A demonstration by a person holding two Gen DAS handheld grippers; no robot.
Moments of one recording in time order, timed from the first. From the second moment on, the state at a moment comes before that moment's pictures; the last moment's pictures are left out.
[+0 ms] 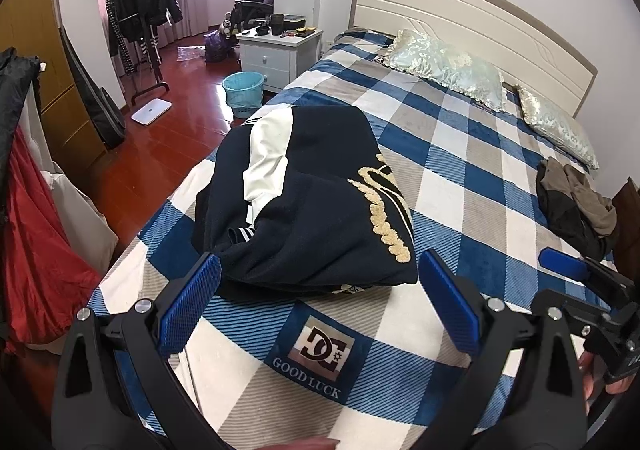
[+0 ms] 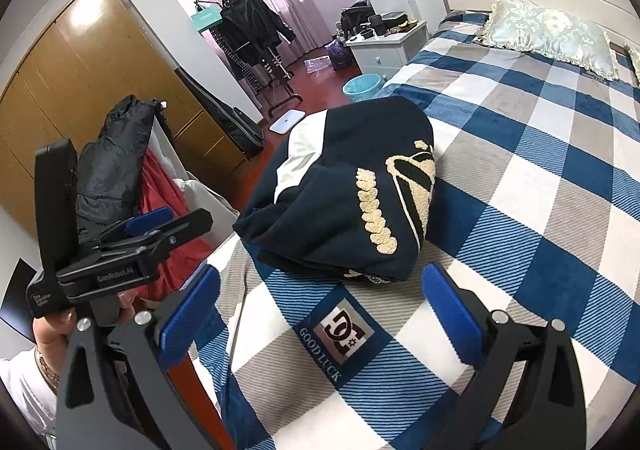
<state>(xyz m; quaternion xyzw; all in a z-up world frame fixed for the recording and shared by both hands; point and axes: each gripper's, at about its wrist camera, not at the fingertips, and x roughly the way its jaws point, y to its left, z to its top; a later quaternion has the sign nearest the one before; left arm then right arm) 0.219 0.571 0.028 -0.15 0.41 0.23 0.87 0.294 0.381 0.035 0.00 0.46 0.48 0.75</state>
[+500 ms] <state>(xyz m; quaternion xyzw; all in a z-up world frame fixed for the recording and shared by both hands) 0.219 0.571 0.025 -0.15 0.41 0.23 0.87 0.298 0.378 0.034 0.00 0.46 0.48 0.74</state>
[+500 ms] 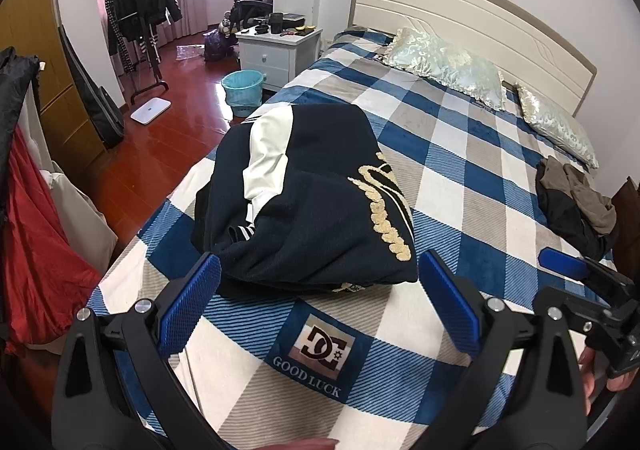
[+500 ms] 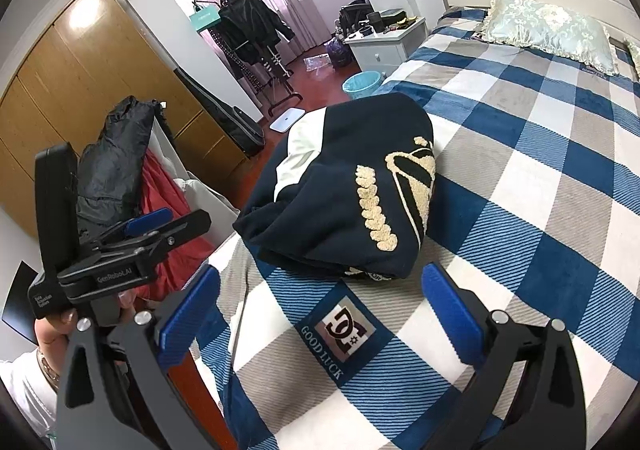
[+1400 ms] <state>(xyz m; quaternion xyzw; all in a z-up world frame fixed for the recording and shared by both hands) 0.234 0.575 0.030 -0.13 0.41 0.22 0.88 0.295 0.379 0.029 0.01 0.47 0.48 0.74</state>
